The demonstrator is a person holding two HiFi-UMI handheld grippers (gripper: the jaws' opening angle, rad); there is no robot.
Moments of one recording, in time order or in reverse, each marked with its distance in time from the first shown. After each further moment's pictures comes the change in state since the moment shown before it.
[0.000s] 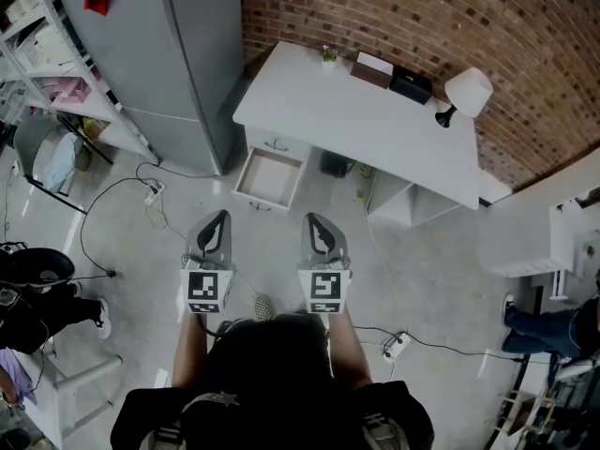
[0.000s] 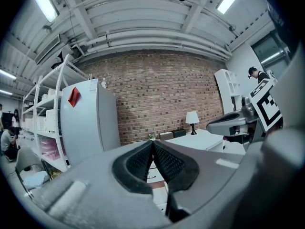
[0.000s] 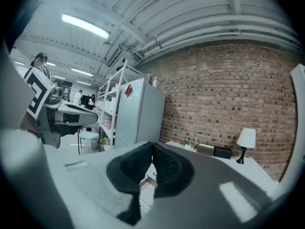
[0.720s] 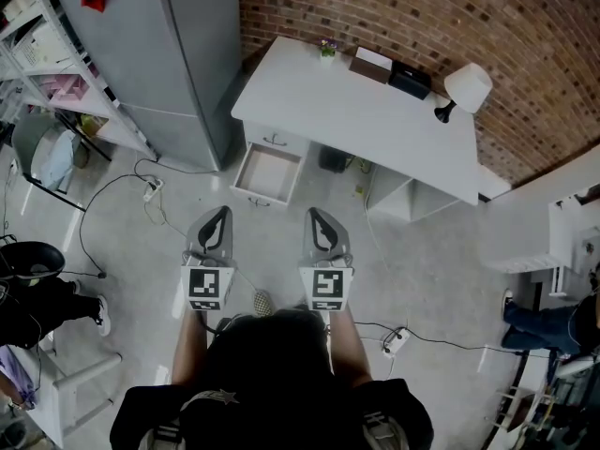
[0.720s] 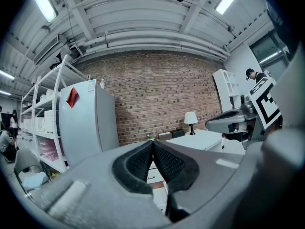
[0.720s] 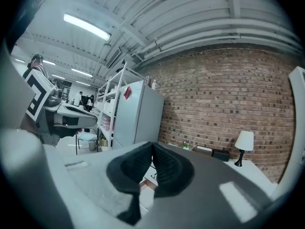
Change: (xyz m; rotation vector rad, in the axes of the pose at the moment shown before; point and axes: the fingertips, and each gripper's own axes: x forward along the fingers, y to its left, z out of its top) left arm 0.001 -0.006 0.005 0.025 -0.018 -0.011; right arm -0.005 -0.005 0.006 -0.013 -0.022 -0.015
